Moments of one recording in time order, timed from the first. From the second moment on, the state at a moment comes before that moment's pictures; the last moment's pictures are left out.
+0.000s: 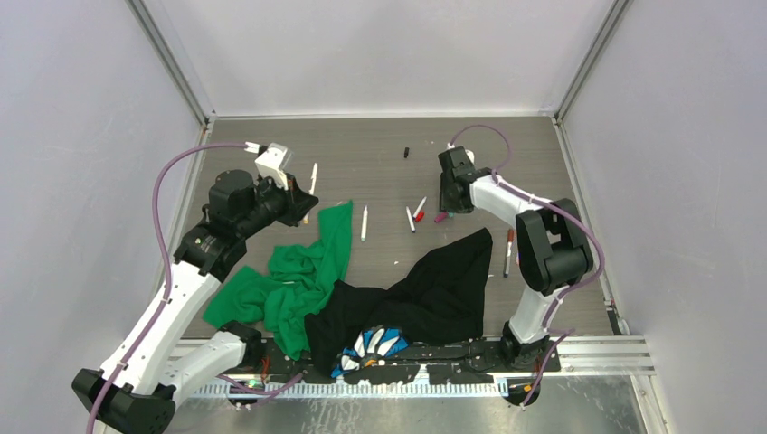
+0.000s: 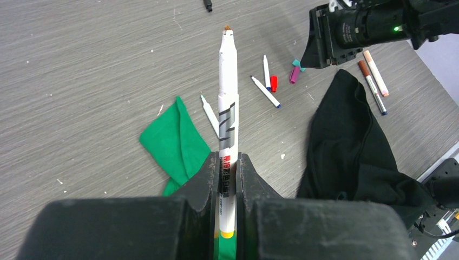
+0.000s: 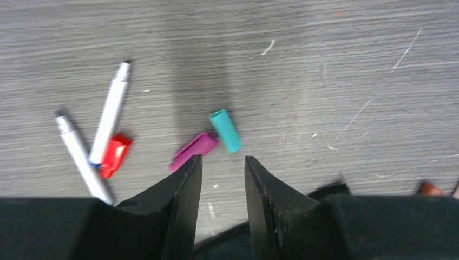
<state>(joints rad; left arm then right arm) -0.40 0.90 0.97 -0.40 0.22 -0.17 0.35 1.79 1.18 -0.45 0.23 0.33</state>
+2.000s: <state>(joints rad) -0.42 0.90 0.96 -0.36 0.34 -0.29 0.42 1.58 1.04 -0.37 0.21 0.58</state>
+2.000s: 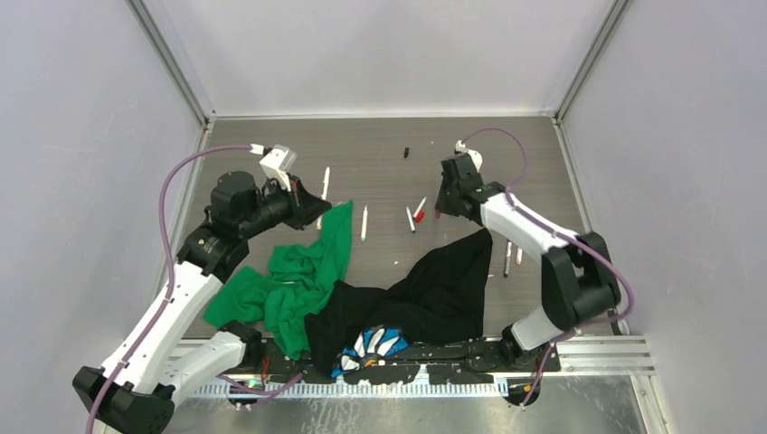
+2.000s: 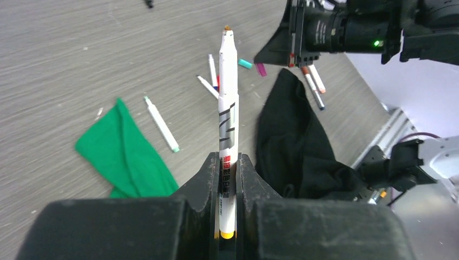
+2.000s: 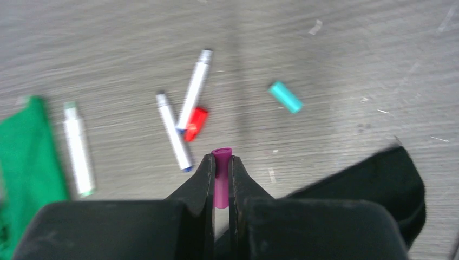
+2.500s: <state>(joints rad) -0.46 0.96 0.87 -0.07 0.84 -0.48 0.51 1.21 0.79 0.38 -0.32 0.80</state>
